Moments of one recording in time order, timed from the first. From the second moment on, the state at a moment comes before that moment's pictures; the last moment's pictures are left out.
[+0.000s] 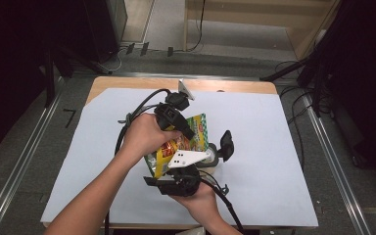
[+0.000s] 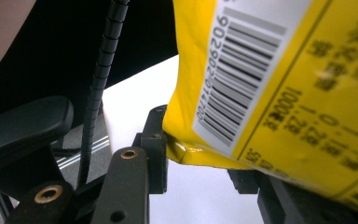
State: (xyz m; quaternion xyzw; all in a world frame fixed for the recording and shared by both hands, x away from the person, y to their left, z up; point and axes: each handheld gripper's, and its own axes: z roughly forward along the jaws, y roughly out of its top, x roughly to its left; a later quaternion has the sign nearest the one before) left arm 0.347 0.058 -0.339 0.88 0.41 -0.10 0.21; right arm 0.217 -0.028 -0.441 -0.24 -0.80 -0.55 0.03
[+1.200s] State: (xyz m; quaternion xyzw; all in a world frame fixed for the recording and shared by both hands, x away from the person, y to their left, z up) left arm 0.346 0.060 -0.340 0.88 0.42 -0.10 0.21; right arm 0.214 -0.026 -0.441 -0.23 -0.81 -0.55 0.01
